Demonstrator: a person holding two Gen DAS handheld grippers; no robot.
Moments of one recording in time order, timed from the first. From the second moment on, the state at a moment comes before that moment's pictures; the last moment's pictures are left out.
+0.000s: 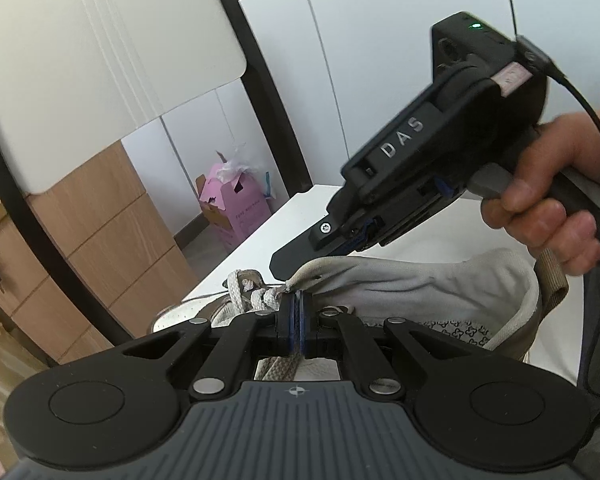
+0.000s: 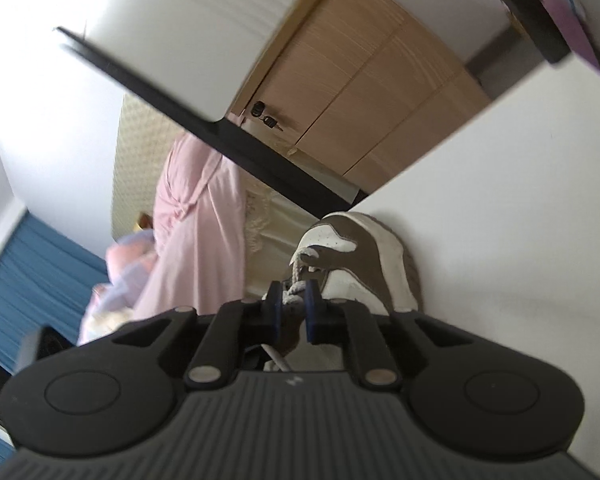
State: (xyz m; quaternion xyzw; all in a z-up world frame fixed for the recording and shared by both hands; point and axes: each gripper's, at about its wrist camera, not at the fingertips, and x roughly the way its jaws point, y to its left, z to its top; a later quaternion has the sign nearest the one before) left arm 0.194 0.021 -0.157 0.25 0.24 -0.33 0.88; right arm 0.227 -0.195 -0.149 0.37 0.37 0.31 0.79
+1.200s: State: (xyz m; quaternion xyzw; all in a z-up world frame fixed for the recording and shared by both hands) left arm 0.168 0.004 -0.141 0.05 0.30 -0.10 0.95; right arm 0.210 -0.200 -0.167 0.50 0.35 0.21 0.76
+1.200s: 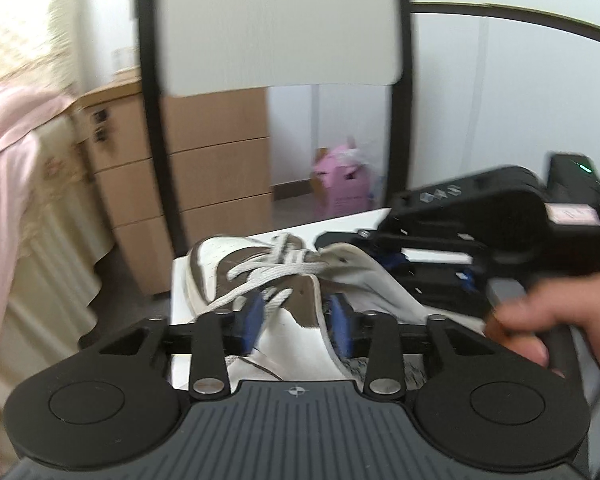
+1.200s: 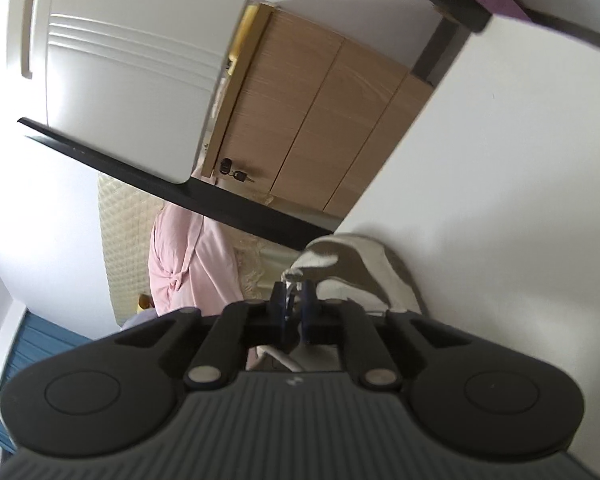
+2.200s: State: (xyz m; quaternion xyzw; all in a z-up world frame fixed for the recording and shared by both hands) left arm 0.160 0.029 -0.141 -0.03 0.32 -0.05 0.94; right arm 0.184 -0.277 -0.137 0.52 0.29 0.12 0.80
